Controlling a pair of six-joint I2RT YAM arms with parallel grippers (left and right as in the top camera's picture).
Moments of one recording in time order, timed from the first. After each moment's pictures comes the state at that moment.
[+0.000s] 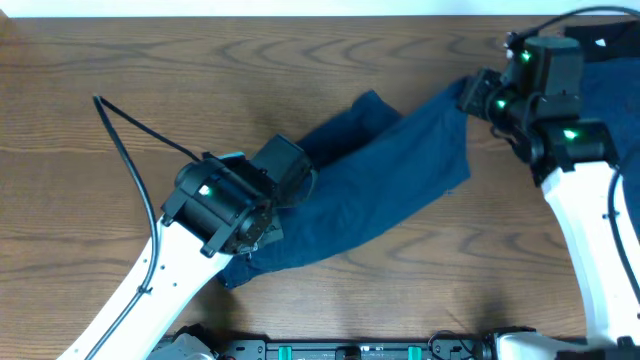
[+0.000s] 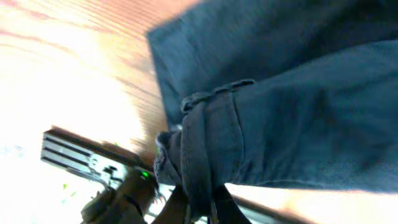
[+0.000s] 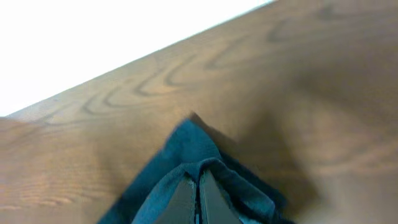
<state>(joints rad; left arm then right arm) -0.66 1.33 1.50 -1.70 -0.28 -0.97 0.09 1.45 1.35 -0.57 -0.16 0.50</state>
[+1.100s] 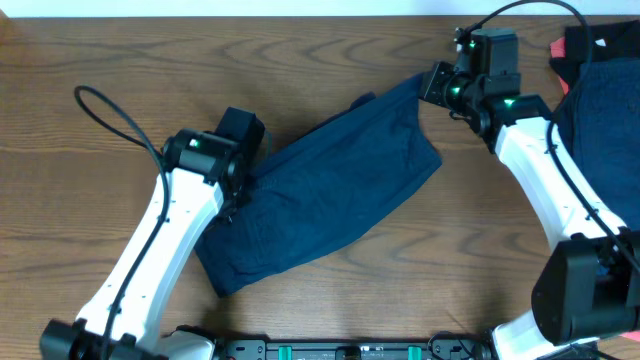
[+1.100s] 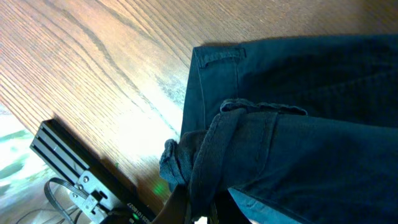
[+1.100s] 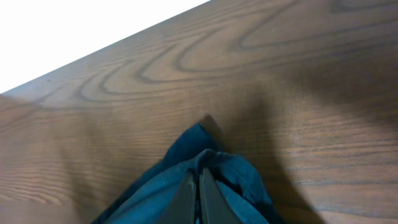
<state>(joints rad) -0.32 1.46 1.27 -1.44 -0.34 -0.98 0.15 1.73 1.35 -0.35 -0.23 0.52</state>
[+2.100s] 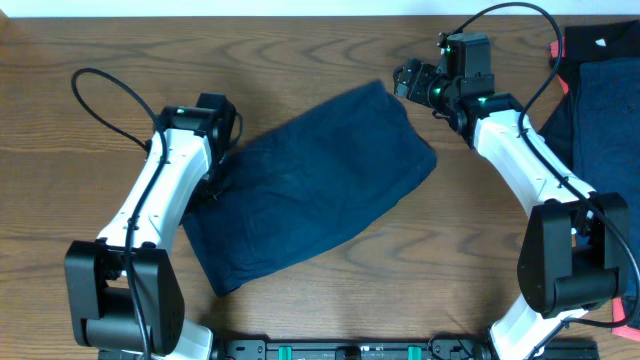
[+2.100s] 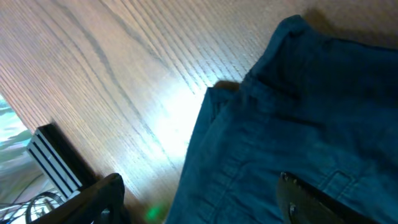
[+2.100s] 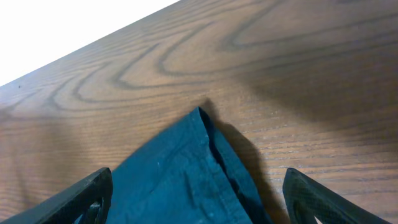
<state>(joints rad) -0.12 1.69 1.27 -1.32 -0.35 -0.93 0.19 1.86 1.35 -0.24 -0.18 0.54</state>
